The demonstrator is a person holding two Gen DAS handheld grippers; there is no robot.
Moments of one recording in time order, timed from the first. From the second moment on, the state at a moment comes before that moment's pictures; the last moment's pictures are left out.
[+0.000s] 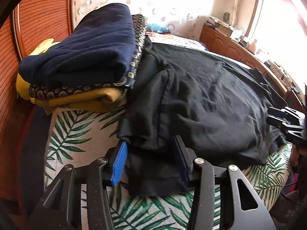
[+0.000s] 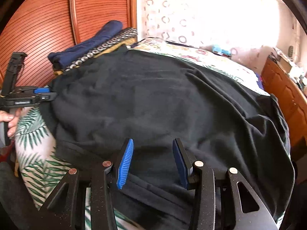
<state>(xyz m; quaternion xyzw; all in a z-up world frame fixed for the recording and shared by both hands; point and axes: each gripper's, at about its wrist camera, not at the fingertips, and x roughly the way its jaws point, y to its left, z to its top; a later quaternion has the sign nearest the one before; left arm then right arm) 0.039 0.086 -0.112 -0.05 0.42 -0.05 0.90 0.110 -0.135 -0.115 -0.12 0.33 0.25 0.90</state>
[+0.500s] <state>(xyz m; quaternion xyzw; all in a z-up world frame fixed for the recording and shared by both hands) 0.051 0.049 -0.057 -0.06 0.35 -0.13 0.92 0.094 -0.198 -0.115 -0.07 0.32 0.22 0.92</state>
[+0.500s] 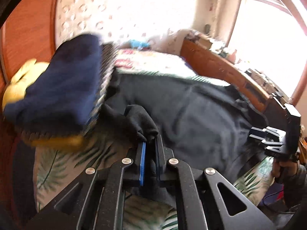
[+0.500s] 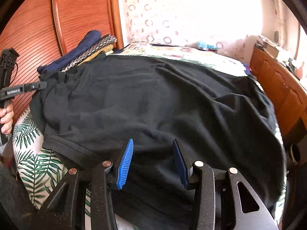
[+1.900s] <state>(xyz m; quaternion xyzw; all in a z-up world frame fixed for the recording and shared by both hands) 0.149 -0.124 -0.023 0.06 0.34 -0.27 0.90 0.155 -0.330 -0.046 -0.04 0.30 0.11 0.95</state>
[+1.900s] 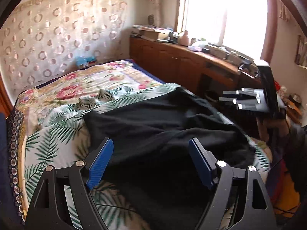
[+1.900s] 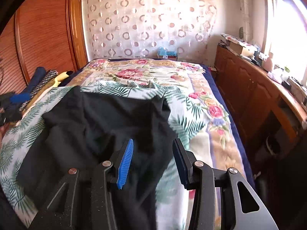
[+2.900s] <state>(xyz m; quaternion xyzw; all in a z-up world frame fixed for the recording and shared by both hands) 0.189 -0.080 -0.087 0.04 0.38 -0.21 0.90 0.323 -0.341 -0.045 -0.04 0.36 0.03 0.93</state>
